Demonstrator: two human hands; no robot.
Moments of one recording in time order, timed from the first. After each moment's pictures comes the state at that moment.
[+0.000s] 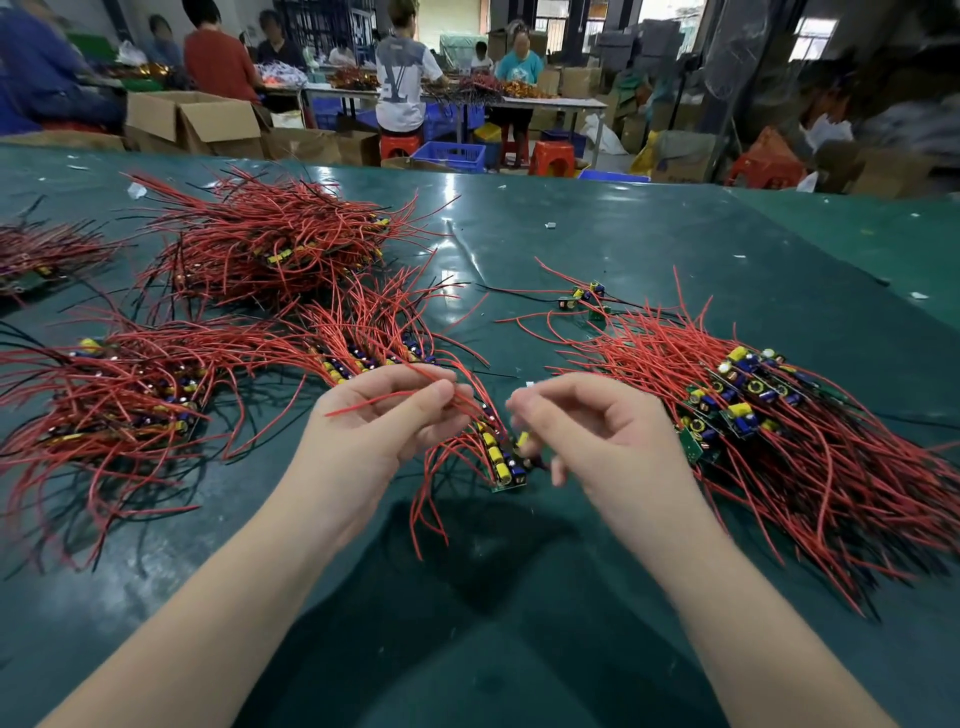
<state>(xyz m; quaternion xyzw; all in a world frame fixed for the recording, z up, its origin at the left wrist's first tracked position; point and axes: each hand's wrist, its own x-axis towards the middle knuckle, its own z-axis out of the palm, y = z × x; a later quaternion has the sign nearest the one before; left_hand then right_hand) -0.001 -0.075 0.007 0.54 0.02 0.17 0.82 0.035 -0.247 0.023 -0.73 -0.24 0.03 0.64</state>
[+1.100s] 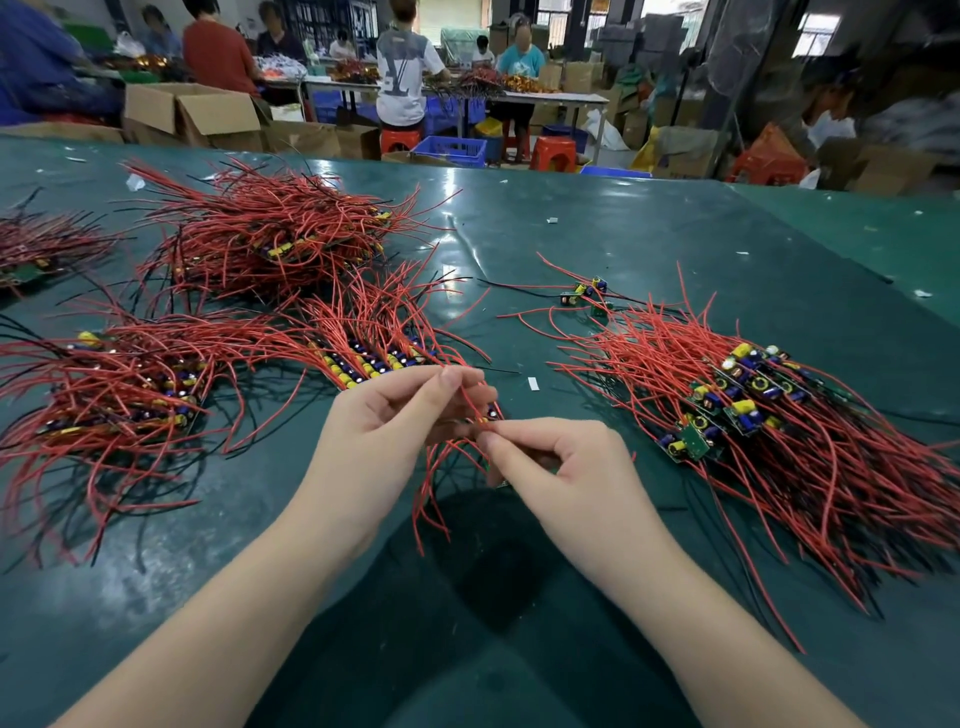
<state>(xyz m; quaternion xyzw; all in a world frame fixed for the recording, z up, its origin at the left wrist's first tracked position) -0.005 -0.085 0.007 0.63 0.01 0.18 0.76 0.030 -0.233 -0.002 -0.80 -0.29 -0.03 0.52</state>
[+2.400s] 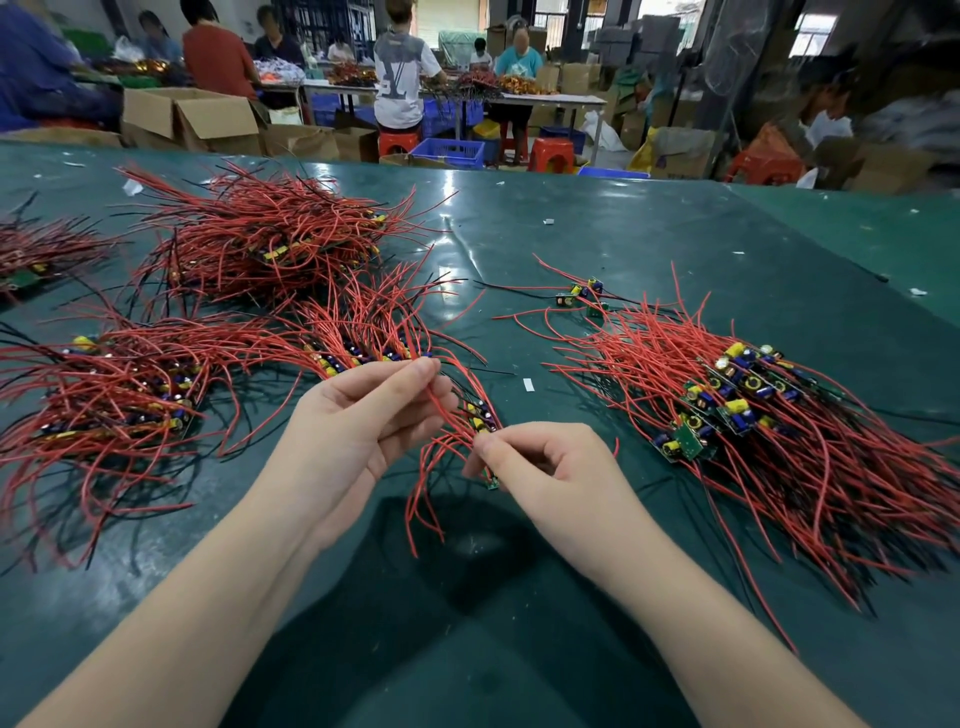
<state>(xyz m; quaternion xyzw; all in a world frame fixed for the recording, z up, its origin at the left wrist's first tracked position) -0.007 -0.073 0.018 0.54 0.07 0.15 0.83 0.034 -0.234 -0.006 -0.79 -0.28 0.05 0.54</state>
